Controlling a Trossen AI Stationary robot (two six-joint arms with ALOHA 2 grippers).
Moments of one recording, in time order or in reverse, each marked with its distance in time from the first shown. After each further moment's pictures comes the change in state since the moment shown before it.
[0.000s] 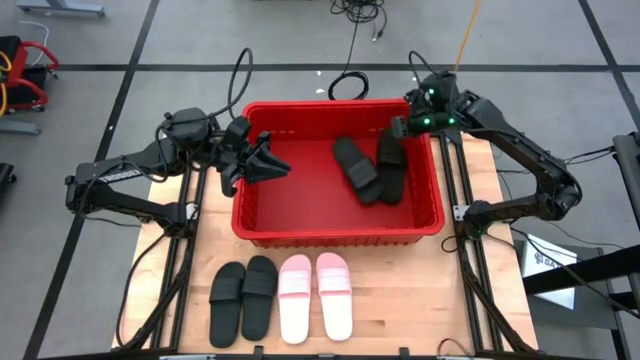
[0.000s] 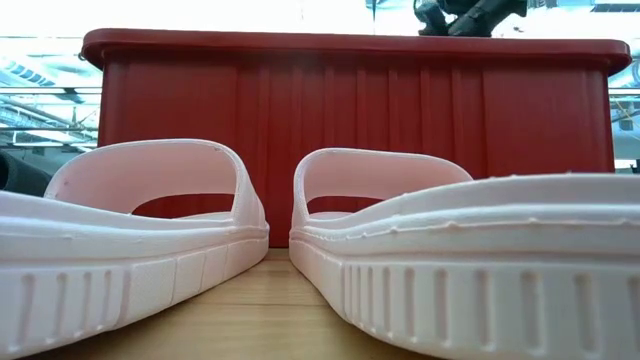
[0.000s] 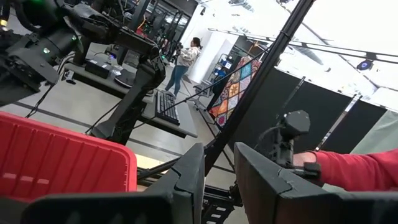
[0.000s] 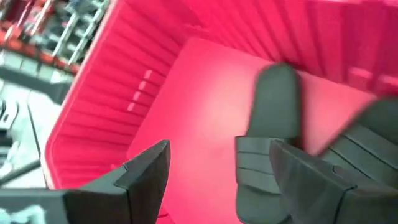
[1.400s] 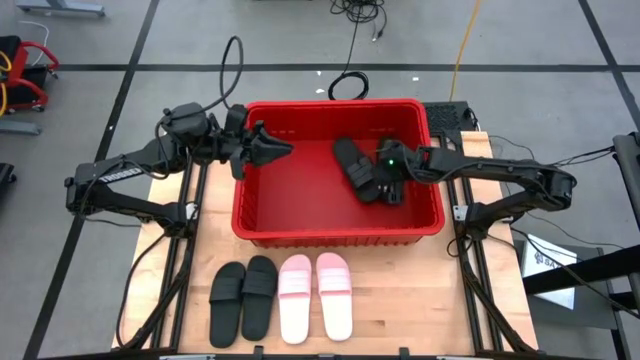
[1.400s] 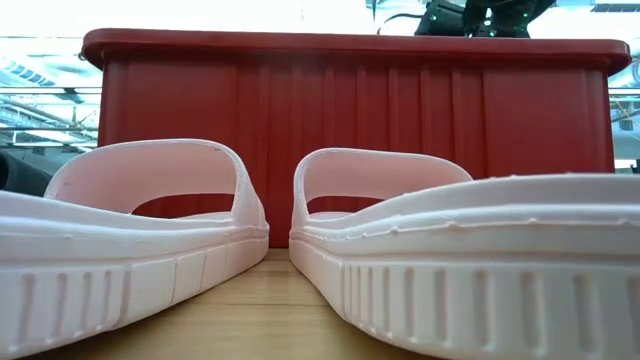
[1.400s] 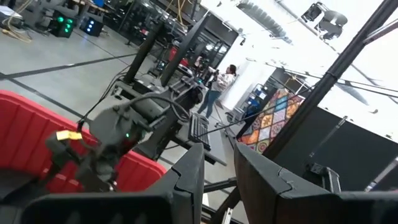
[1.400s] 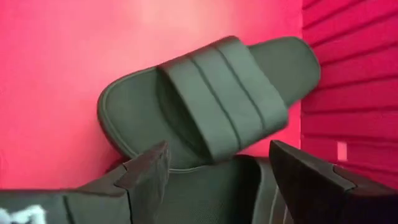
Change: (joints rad) left arm 0.044 0.000 0.000 0.010 -0.172 -0.075; right arm 0.435 0.039 -0.405 0.212 0.582 -1.049
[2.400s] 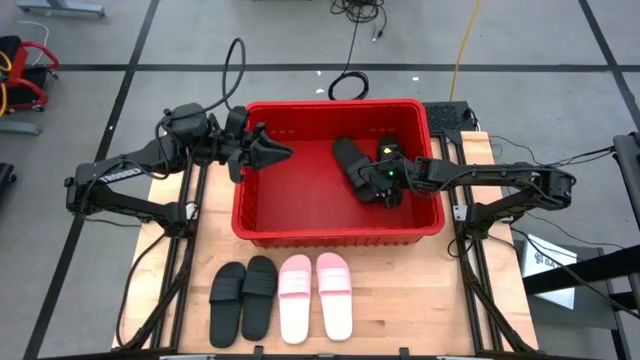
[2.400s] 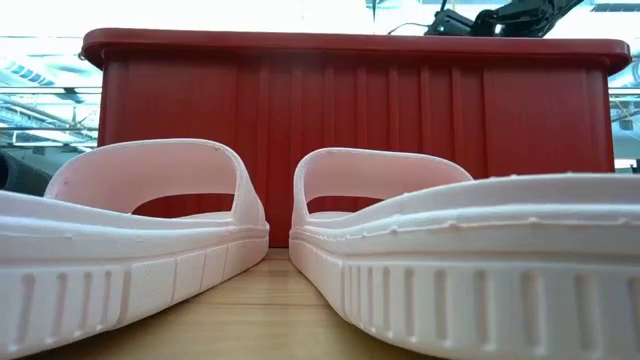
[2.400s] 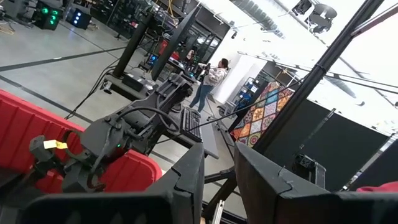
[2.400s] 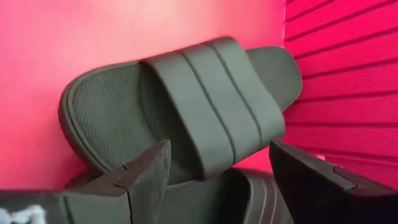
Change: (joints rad) left arm 0.000 0.000 0.000 -0.001 0.050 -0.003; right arm 0.036 0.006 -0.147 0.246 0.128 -0.102
